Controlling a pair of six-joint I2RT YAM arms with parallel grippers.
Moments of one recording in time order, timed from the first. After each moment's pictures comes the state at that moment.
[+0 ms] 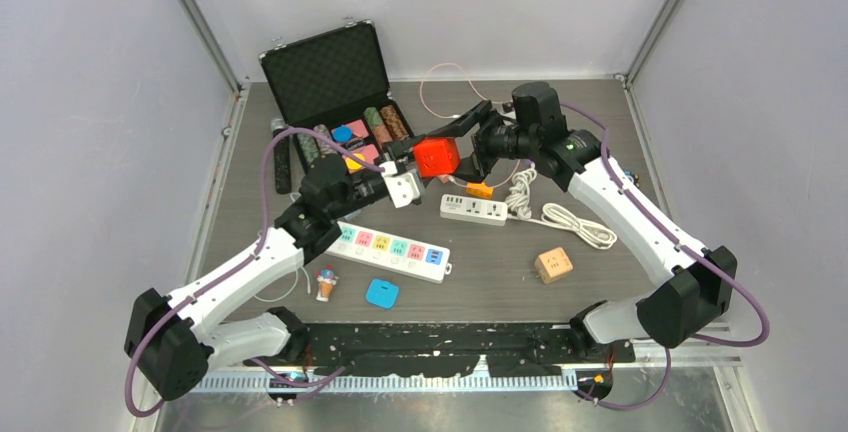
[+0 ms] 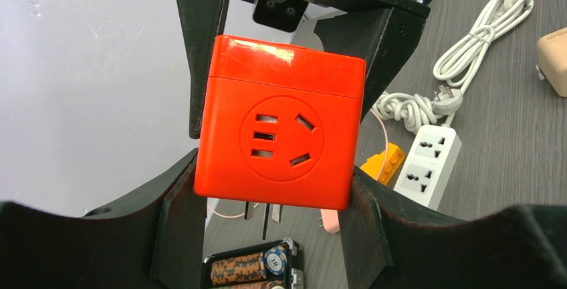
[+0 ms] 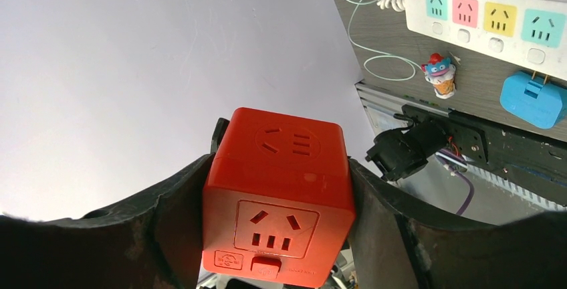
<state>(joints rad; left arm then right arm) -0.70 1.10 0.82 0.32 0.41 0.66 0.50 1.38 1.34 -0.49 -0.56 1.54</state>
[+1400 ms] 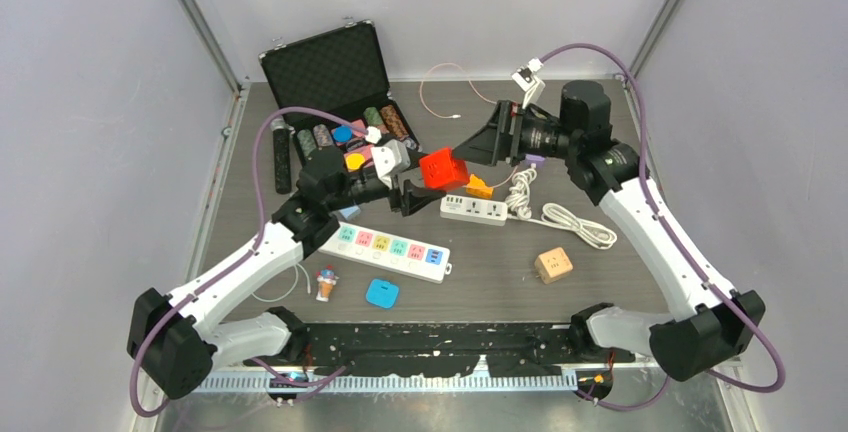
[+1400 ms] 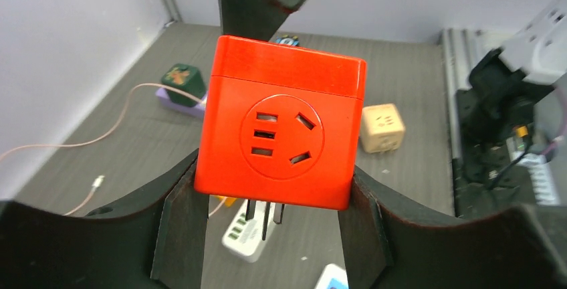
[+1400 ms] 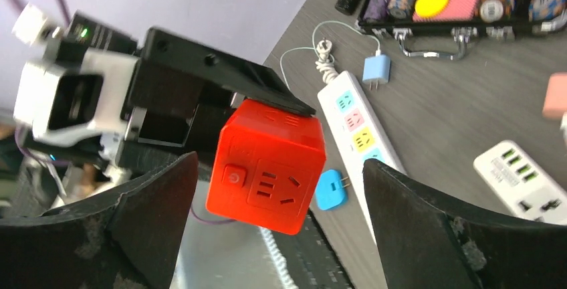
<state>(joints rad) -0.65 1.12 0.85 0.27 0.62 0.14 0.37 1.23 1.27 -0.35 -0.77 0.61</state>
